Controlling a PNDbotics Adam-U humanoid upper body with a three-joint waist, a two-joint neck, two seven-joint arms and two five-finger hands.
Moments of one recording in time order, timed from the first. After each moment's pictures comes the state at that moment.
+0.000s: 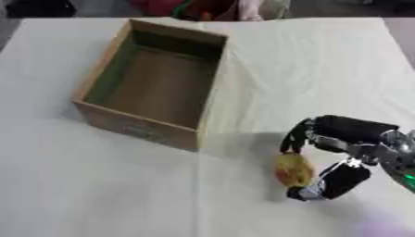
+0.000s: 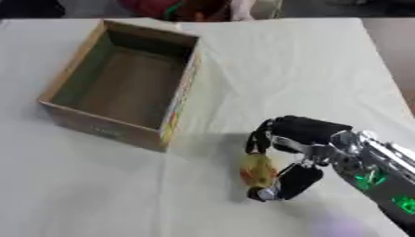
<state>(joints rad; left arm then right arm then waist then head) -0.34 0.13 0.20 -1.98 -0.08 -0.14 0.51 -0.39 -0.88 0.41 -1.99 0.55 0.21 0.61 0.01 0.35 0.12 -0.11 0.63</state>
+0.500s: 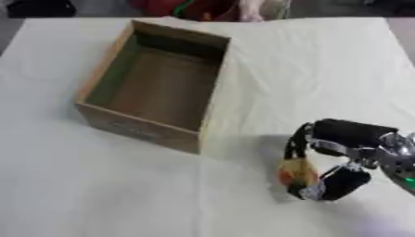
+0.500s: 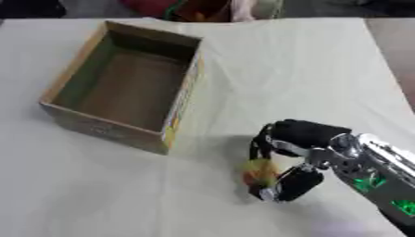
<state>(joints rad) -0.34 0.13 0.20 -1.98 -0.08 -0.14 0.51 -0.39 -0.88 0.41 -1.99 0.56 0.19 0.62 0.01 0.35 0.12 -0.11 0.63</state>
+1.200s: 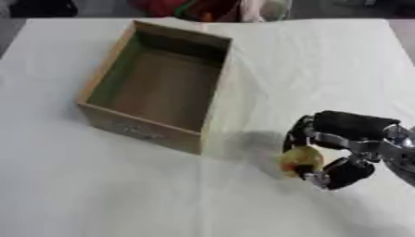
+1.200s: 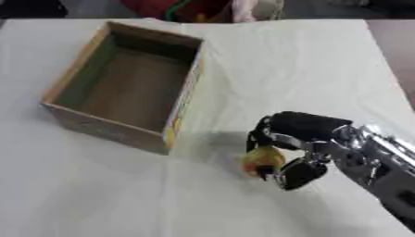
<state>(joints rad) -0.34 0.13 0.20 -1.98 -0.08 -0.14 0.51 -0.46 -0.91 0.41 -1.99 0.50 0.14 0.55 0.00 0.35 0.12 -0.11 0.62</state>
